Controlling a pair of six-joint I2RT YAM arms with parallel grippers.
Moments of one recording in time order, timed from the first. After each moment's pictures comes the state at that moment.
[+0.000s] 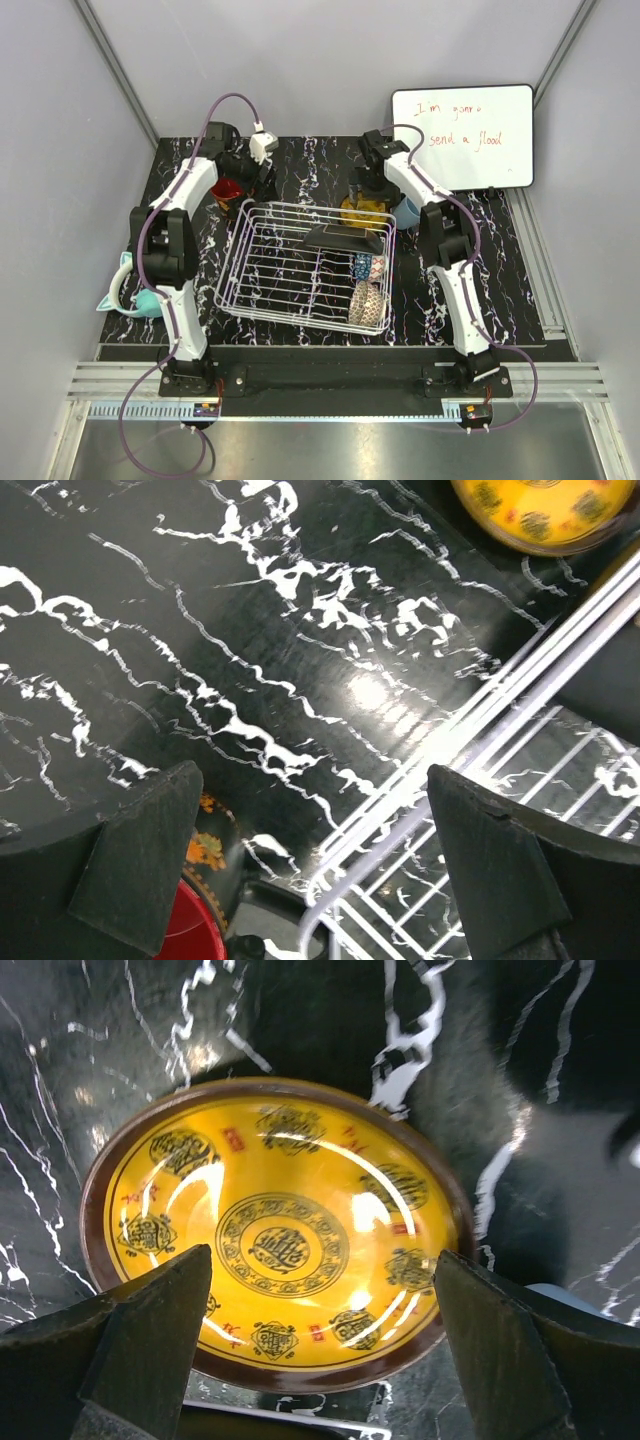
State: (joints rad) left arm -0.10 2.02 1.73 -0.67 0.64 0.55; right arm 0.39 2.48 2.24 -1.00 0.07 0.37
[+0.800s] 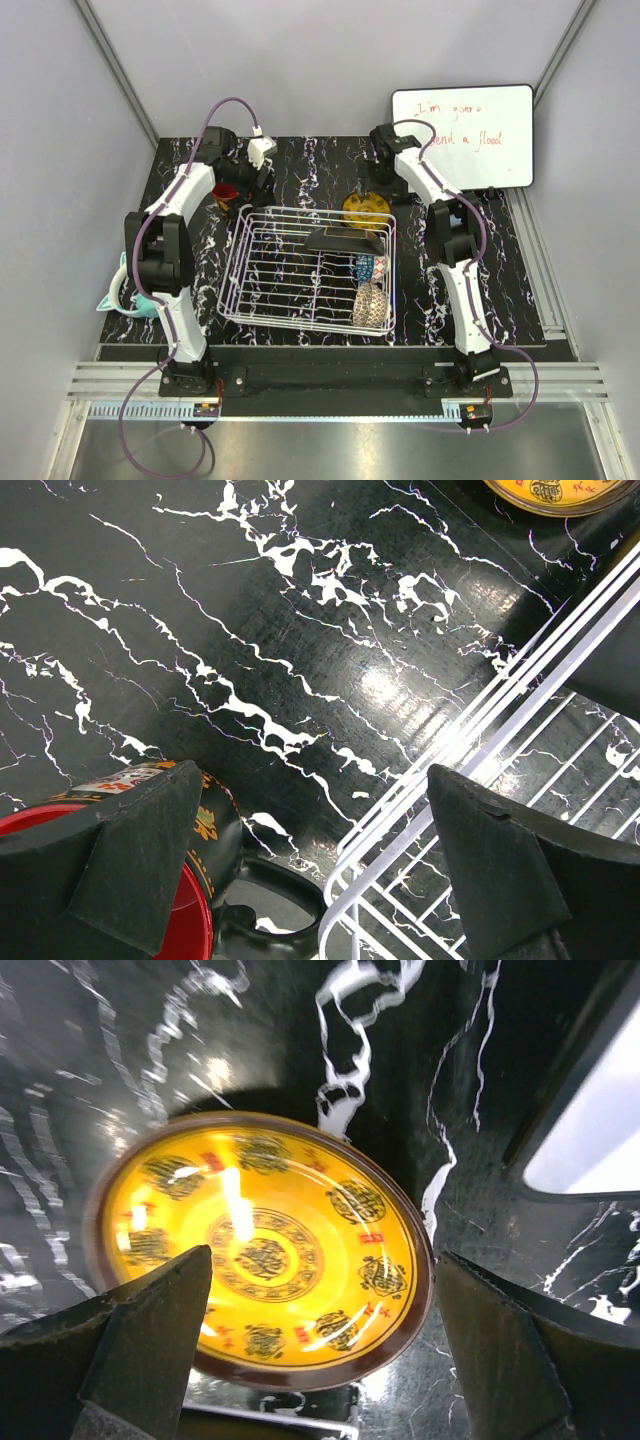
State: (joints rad) left arm -0.10 1.95 1.63 -0.63 0.62 0.58; right arm 0.33 2.47 2.29 -1.00 0.02 0.35
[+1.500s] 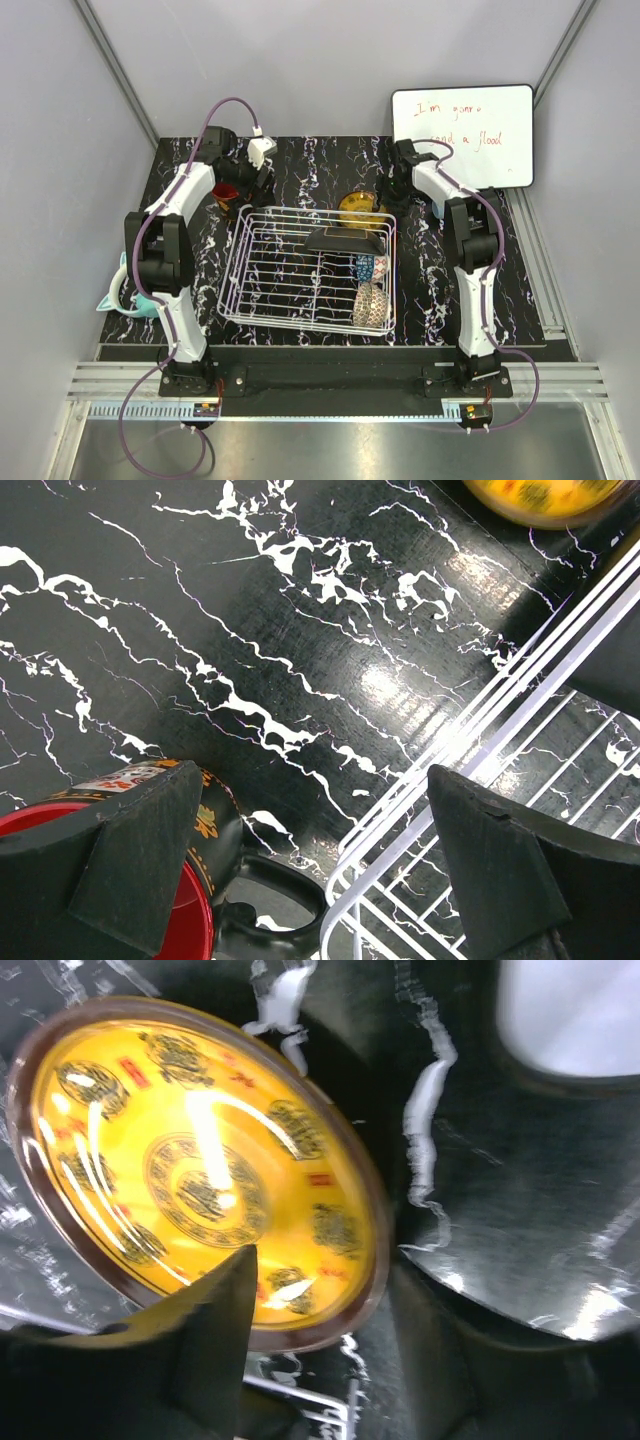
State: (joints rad) left arm -0.10 1.95 1.63 -0.64 0.62 0.58; right arm 0.26 2.29 1.85 -0.78 -0.17 0.42
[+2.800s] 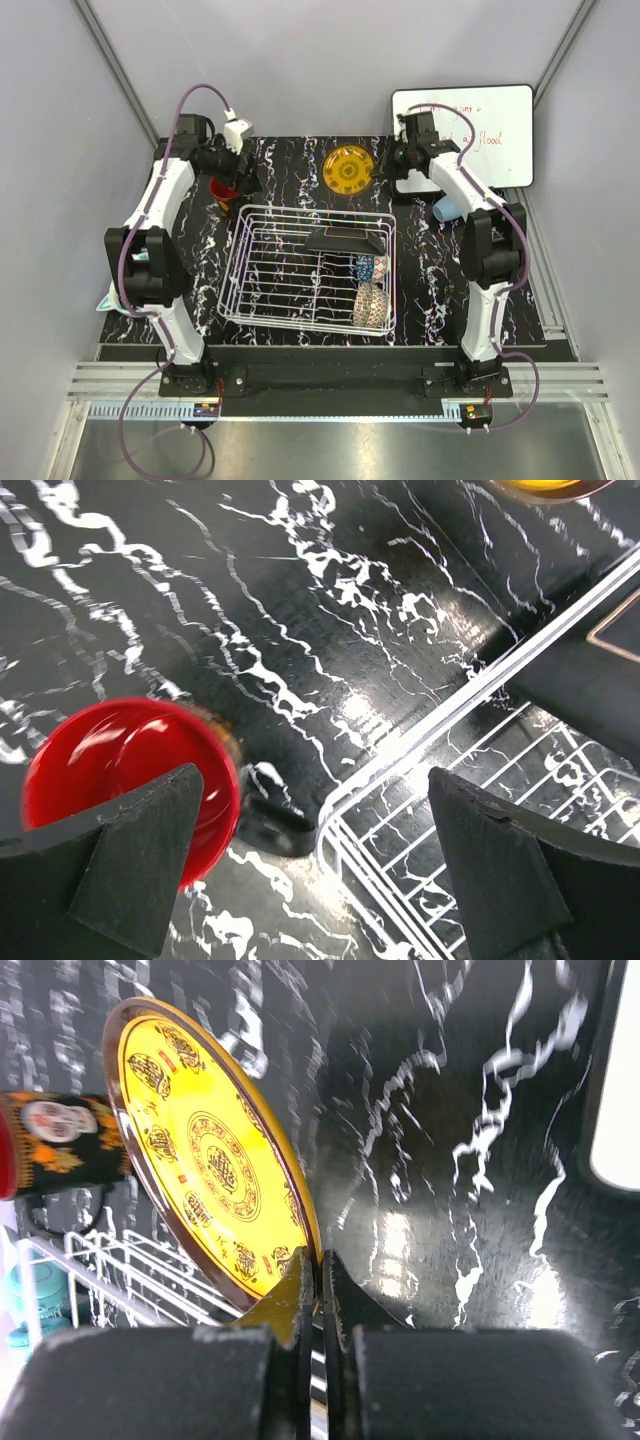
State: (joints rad) left arm -0.02 1.85 1.69 -0.74 0.62 0.45; right arm 0.24 2.07 1.80 -0.52 -0.32 0.49
